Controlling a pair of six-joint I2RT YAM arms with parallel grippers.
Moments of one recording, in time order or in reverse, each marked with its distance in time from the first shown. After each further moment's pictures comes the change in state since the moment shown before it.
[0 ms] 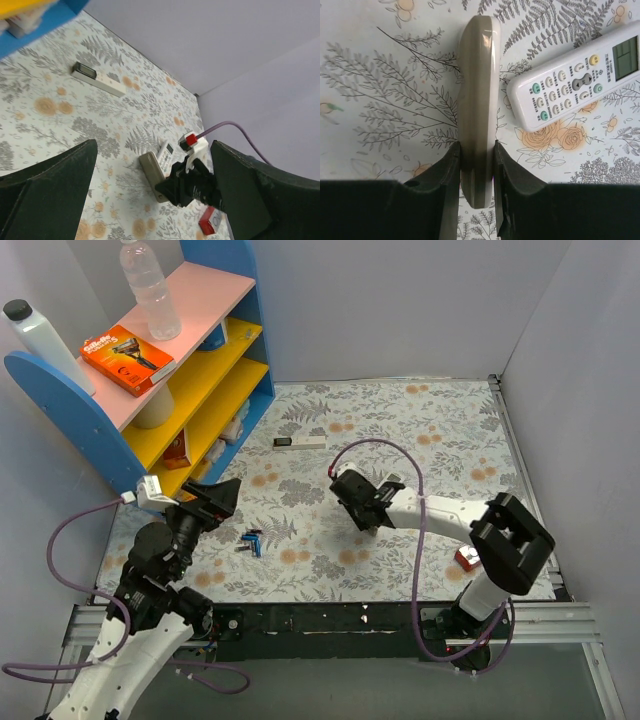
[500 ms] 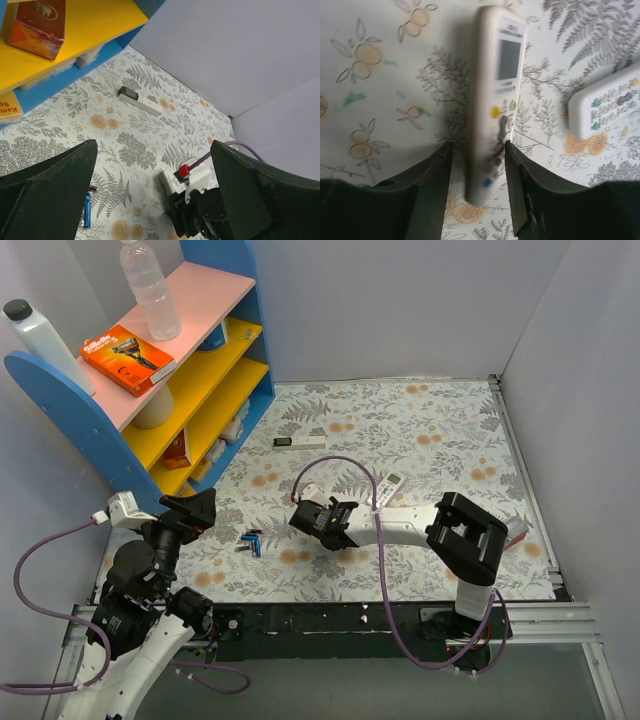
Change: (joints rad) left arm 0.000 -0.131 0.109 -0.251 -0.192 0.141; right arm 0.260 0.249 0.156 -0.071 0.285 0.101
